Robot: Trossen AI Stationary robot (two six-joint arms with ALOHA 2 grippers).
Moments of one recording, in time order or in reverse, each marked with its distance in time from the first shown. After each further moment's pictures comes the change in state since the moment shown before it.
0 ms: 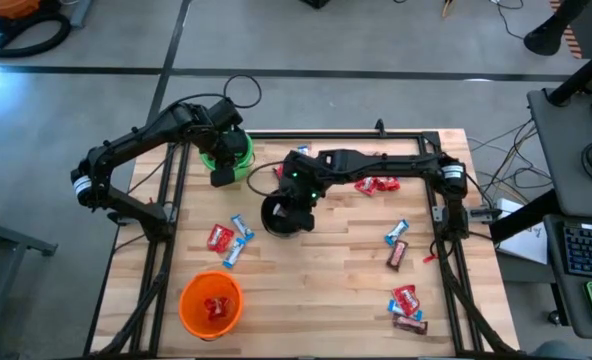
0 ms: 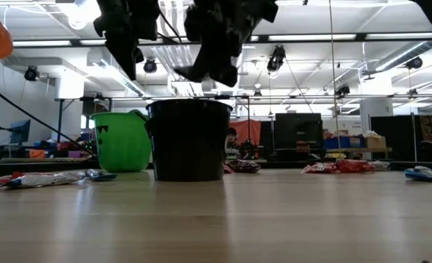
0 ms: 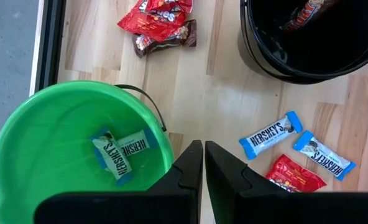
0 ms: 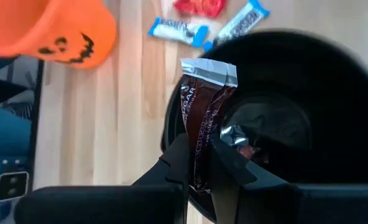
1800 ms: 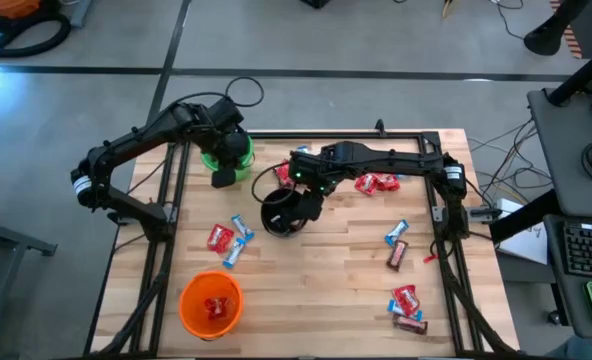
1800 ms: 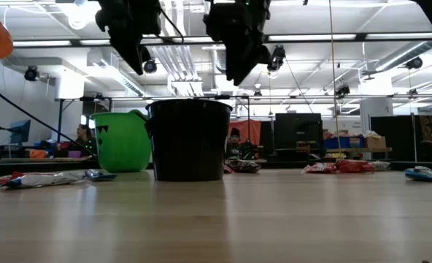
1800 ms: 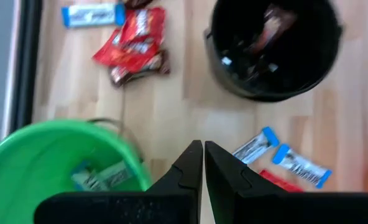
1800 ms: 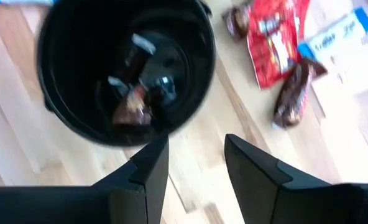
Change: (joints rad) left arm 0.000 0.000 0.000 0.046 0.138 0.054; right arm 0.023 0.006 0.202 -0.466 0.435 0.189
